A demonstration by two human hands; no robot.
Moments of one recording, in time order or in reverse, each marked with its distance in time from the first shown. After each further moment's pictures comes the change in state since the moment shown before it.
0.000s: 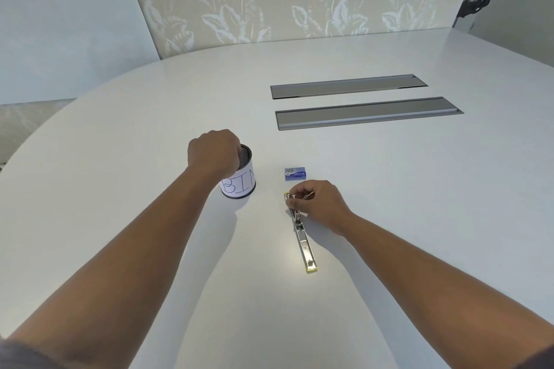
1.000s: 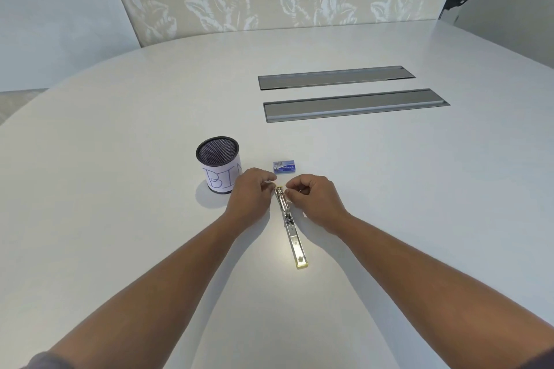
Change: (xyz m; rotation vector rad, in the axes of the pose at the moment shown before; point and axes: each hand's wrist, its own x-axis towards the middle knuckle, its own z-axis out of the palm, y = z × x) left_hand -0.042 0.048 0.119 -0.761 0.063 0.181; right_hand -0.008 0.006 -0.001 0.001 0.136 -0.020
